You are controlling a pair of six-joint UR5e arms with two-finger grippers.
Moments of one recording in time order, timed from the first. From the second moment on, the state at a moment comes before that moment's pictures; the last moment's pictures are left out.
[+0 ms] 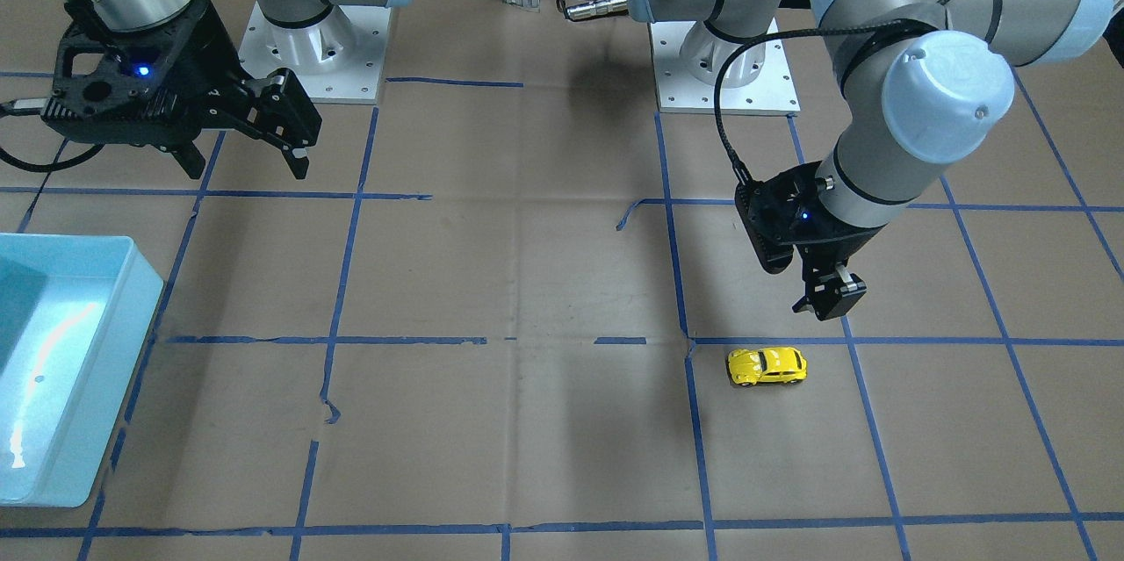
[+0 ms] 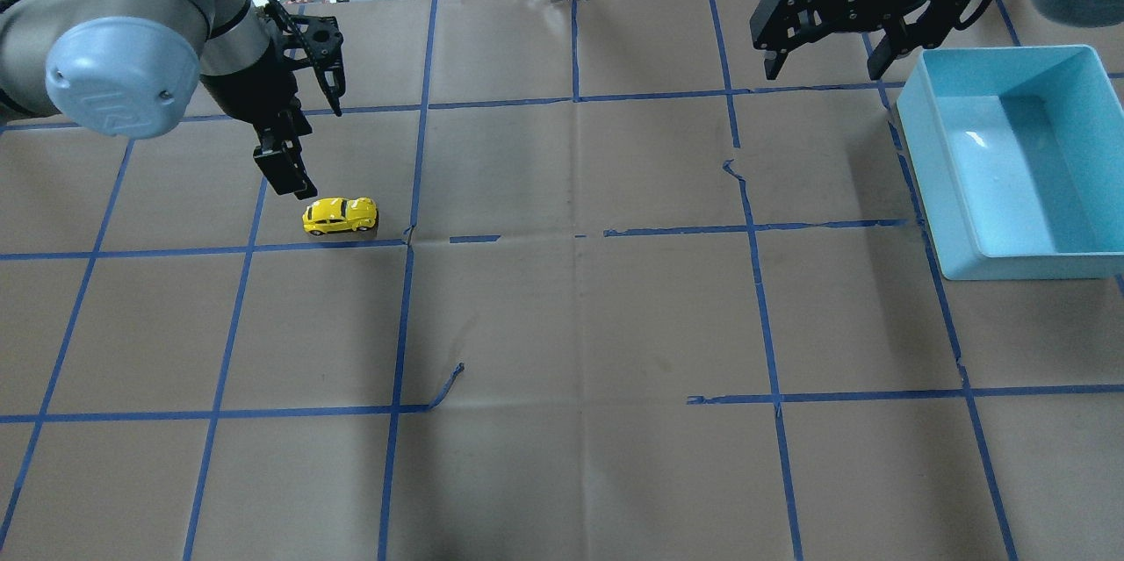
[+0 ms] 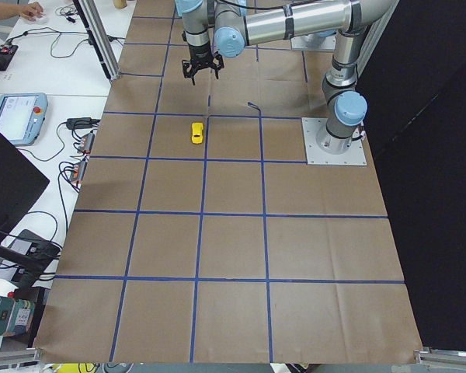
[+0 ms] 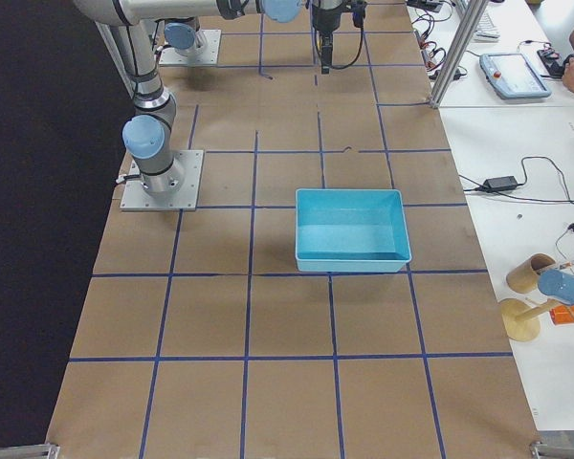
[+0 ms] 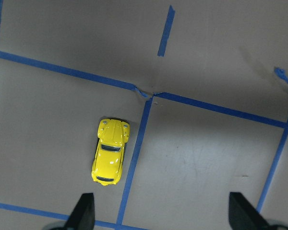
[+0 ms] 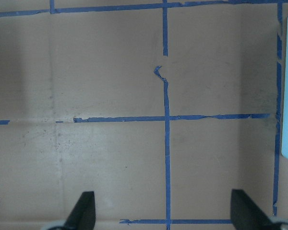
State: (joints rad) left arm -1.48 -1.78 -1.66 -1.34 1.61 1.46; right arm 1.57 -1.52 1.46 -1.59 -1.52 0.02
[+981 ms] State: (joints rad) left arm -1.42 -1.91 -1.79 -1.01 1.61 1.73; right arm 1.57 -1.52 1.47 -1.58 -1.52 0.02
